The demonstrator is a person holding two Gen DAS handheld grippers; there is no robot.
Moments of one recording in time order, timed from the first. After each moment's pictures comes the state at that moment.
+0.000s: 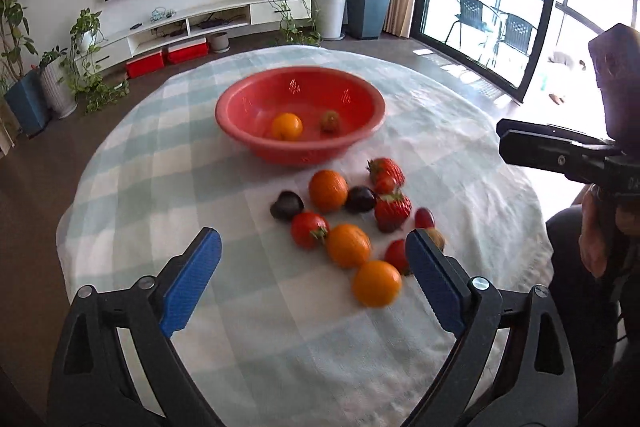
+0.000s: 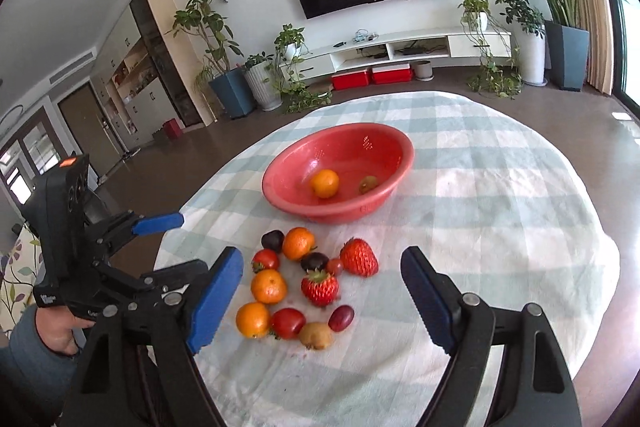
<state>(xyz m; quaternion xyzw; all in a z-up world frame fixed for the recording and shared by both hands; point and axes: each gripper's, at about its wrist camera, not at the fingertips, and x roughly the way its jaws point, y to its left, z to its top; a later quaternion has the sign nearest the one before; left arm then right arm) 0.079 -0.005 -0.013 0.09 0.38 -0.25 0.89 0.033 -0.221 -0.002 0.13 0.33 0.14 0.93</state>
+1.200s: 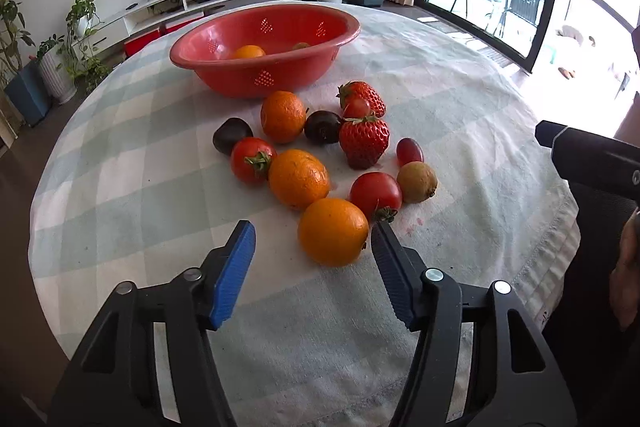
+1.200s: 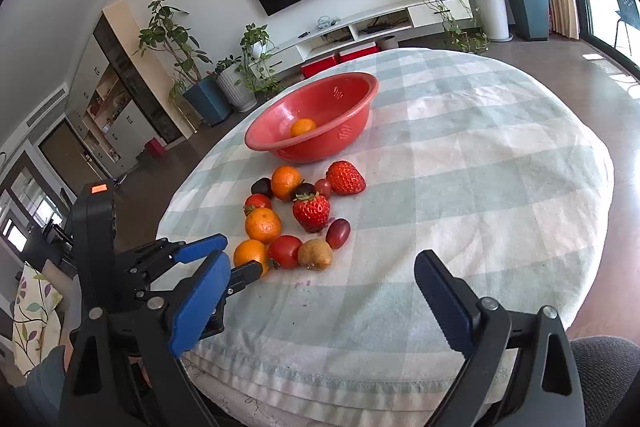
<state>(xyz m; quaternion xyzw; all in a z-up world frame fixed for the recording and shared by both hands) 0.072 -0.045 -0.075 0.12 0.42 -0.24 0.87 -0.015 -0.225 -0.042 0.18 0.35 0.10 0.91</state>
